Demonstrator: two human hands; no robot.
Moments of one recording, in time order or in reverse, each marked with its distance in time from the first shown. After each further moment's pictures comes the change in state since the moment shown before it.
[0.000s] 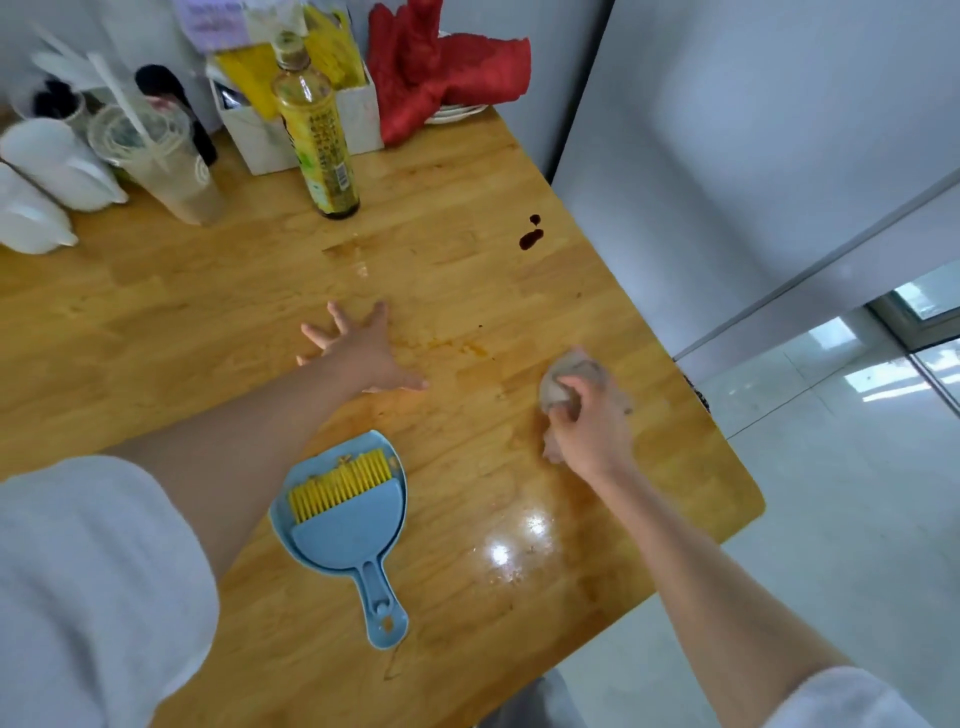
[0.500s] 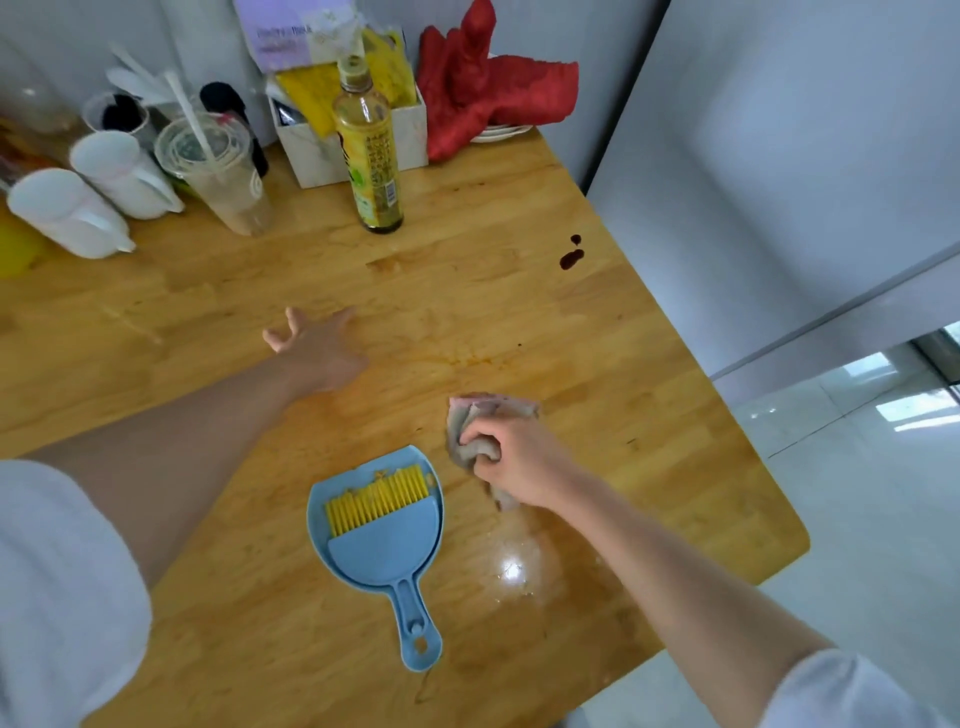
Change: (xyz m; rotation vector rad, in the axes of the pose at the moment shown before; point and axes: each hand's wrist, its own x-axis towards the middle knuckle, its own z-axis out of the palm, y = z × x) left_hand 0.017 -0.085 -0.035 0.035 0.093 -0.041; right_hand 0.001 -0.069 0.057 -0.132 -0.539 -0.429
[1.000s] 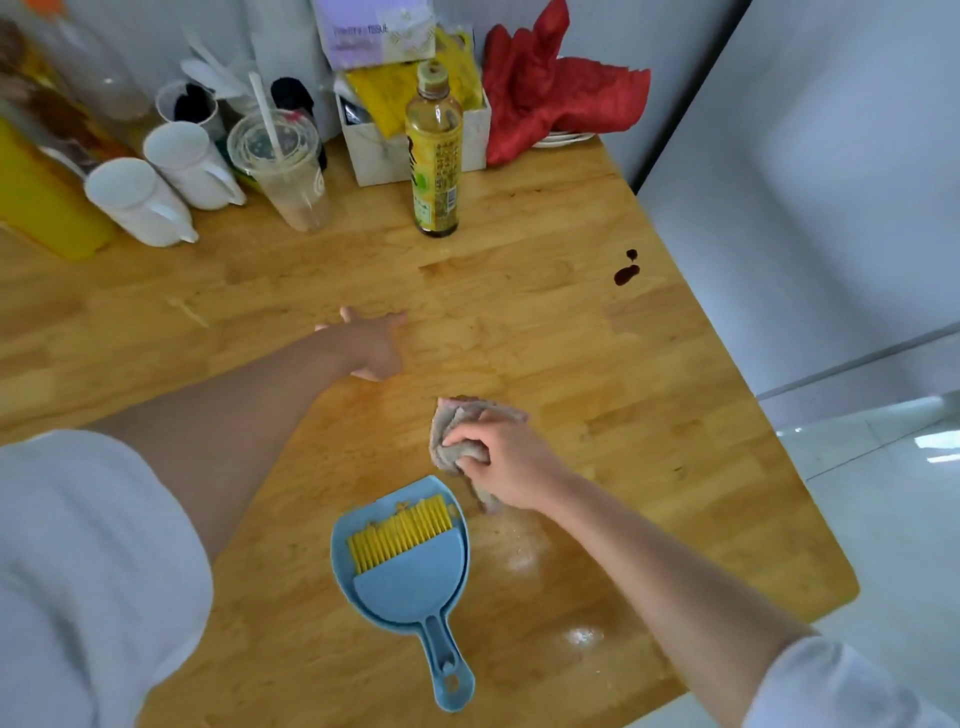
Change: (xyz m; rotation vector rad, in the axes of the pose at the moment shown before) left_hand 0.000 -0.004 -0.033 0.080 -0.253 -0.031; right_hand 0.047 -0.039 0.017 -0.047 -0.024 -0.104
